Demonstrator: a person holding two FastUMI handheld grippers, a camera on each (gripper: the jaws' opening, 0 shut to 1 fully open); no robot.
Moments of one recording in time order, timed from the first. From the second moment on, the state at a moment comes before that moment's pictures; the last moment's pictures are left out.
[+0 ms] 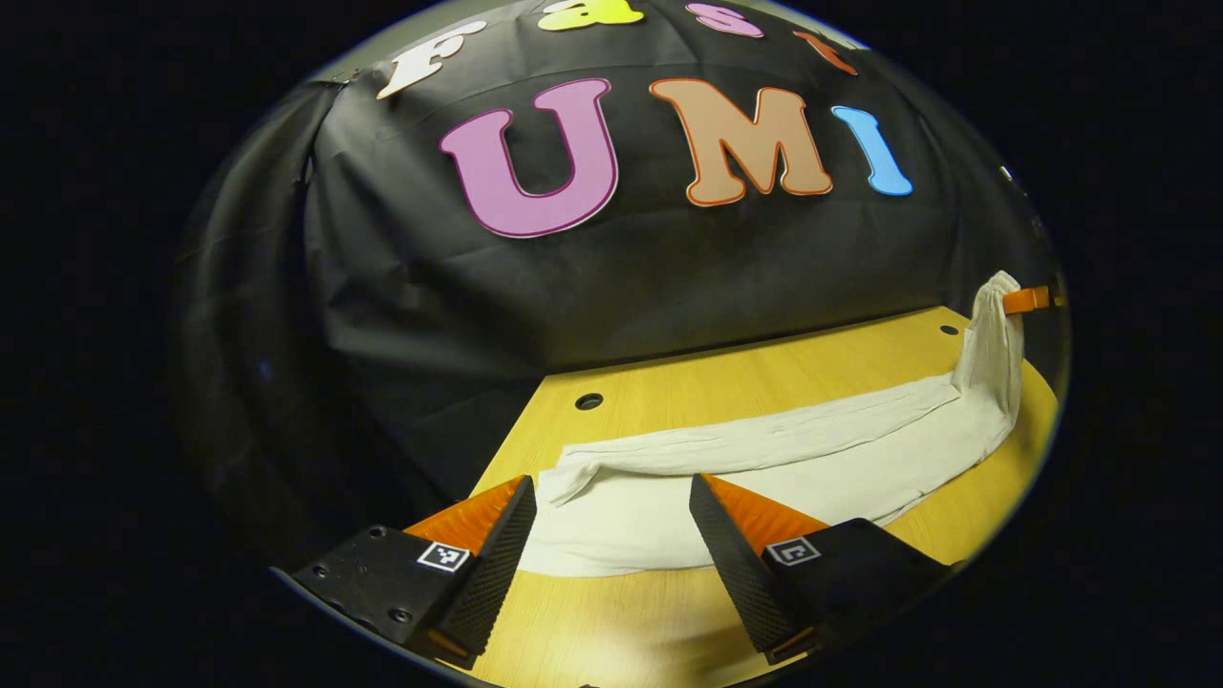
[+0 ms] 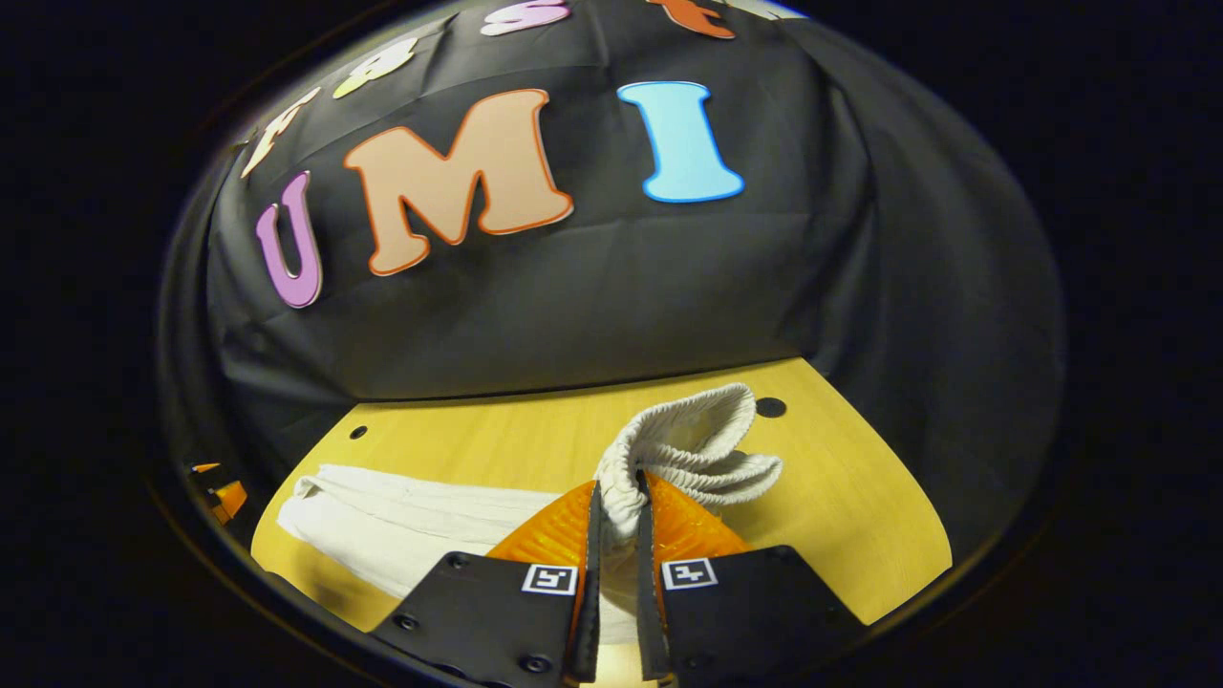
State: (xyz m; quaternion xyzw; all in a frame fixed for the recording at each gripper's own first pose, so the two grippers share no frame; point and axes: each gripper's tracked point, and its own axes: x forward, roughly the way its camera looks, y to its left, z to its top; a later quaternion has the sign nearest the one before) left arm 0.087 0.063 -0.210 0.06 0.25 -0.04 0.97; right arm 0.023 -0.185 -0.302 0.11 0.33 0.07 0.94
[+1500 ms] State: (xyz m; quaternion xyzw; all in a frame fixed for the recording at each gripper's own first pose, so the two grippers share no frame) left arm 0.037 0.160 -0.271 0.03 0.33 0.02 0.94; right arm 0.012 -0.206 -0.263 0.01 0.44 0.30 0.84
